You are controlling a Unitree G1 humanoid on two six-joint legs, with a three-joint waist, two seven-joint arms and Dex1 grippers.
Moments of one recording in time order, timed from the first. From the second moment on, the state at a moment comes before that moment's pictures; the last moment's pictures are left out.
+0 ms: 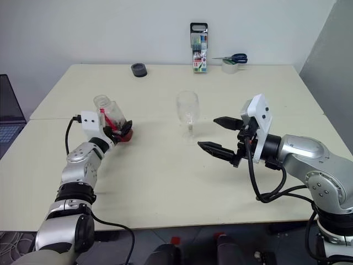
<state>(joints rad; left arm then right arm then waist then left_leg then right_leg) -0.69 0.46 0.25 0.76 -0.23 0.00 -0.45 -0.49 -0.70 -0.10 -0.59 0.89 0.92 0.58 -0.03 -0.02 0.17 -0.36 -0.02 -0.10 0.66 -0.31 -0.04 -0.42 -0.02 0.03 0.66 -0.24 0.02</state>
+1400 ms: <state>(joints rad) -1.23 0.57 -0.23 1.06 0.32 -0.45 -0.63 -0.49 -0.55 -0.03 -0.50 0.56 0.61 0.52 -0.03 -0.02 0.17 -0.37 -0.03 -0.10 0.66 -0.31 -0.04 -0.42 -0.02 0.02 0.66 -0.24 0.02</state>
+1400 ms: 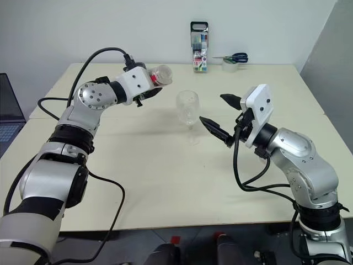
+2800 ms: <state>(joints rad) -1.42 0.59 -0.47 1.22 0.69 -0.66 -0.31 -0.46 -0.49 -0.01 -0.50 0.49 0.59 0.52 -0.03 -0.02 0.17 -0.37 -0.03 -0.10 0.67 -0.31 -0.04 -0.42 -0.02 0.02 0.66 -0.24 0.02</state>
